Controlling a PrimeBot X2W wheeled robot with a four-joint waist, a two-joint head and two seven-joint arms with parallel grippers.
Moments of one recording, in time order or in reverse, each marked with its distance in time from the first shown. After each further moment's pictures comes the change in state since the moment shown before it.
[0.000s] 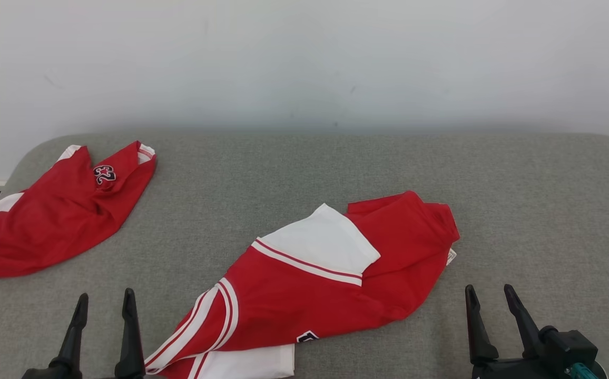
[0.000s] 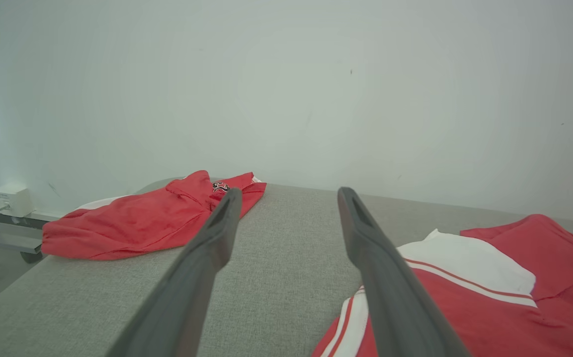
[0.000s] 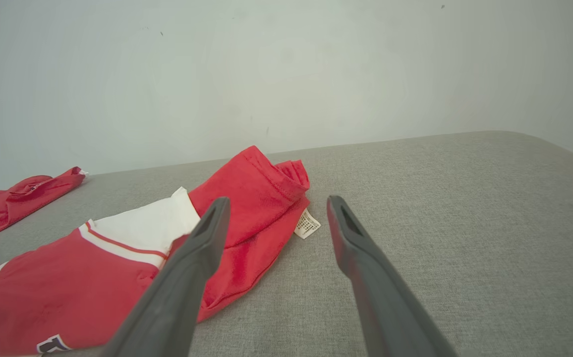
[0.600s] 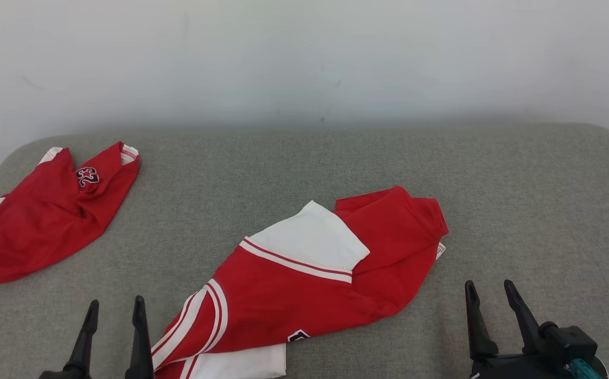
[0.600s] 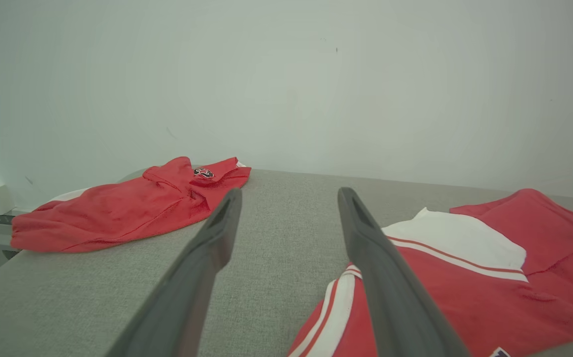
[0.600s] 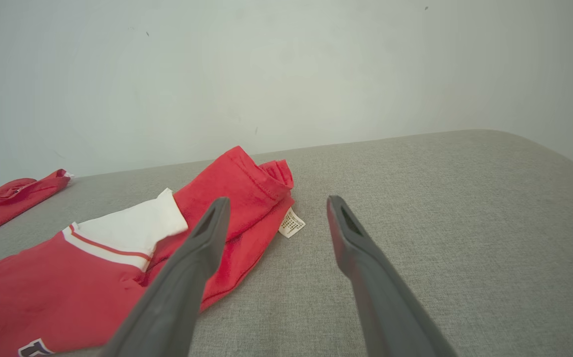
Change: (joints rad) left arm 0.013 -0.081 0.081 0.028 0.107 -0.069 0.000; right arm -0.009 0.000 0.000 0.002 -0.006 0.000 0.000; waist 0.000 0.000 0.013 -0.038
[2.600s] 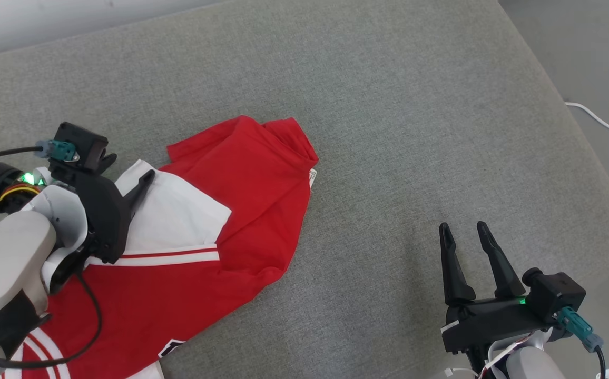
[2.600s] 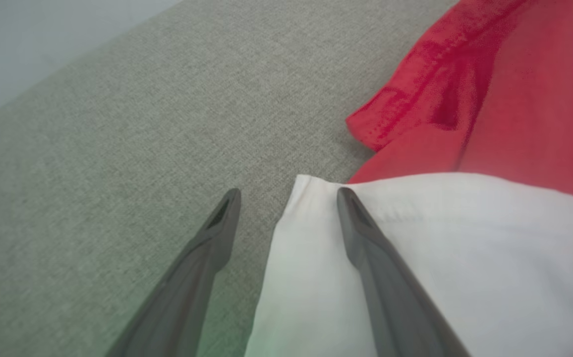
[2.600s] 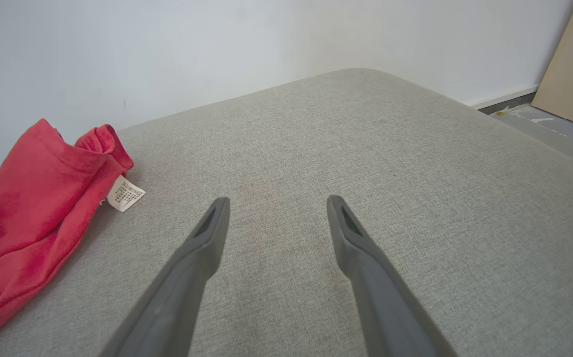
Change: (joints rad) left arm -1.047 0.533 -1.043 0.541 -0.665 -0.055 0.422; right arm -0.165 0.000 0.096 -0.003 0.125 0.000 0.000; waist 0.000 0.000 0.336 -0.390
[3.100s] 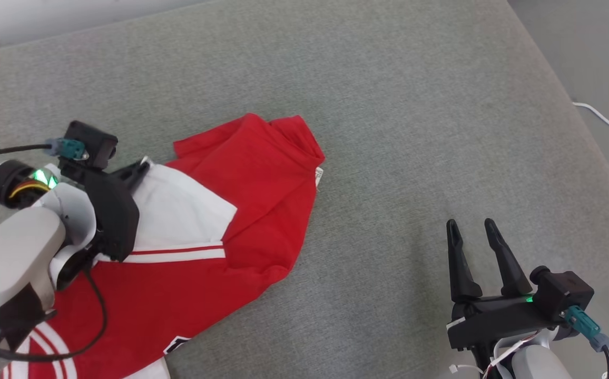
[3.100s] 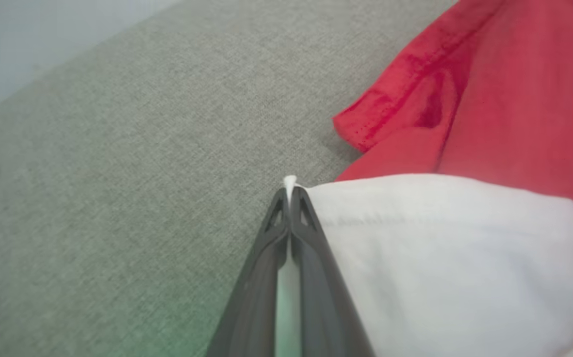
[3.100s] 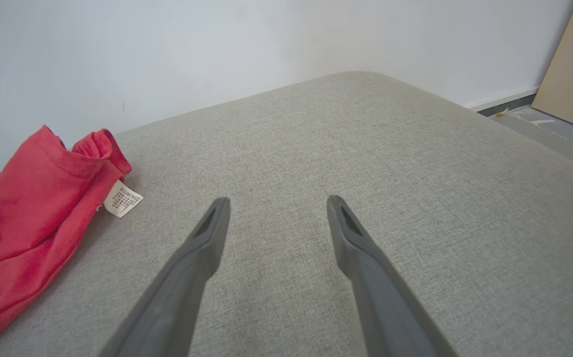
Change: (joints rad) left arm -0.062 -0.004 -0.142 0.038 -0.116 0.000 -0.020; right arm -0.002 0.000 -0.020 -0.009 0.001 0.000 0.000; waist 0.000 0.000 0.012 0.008
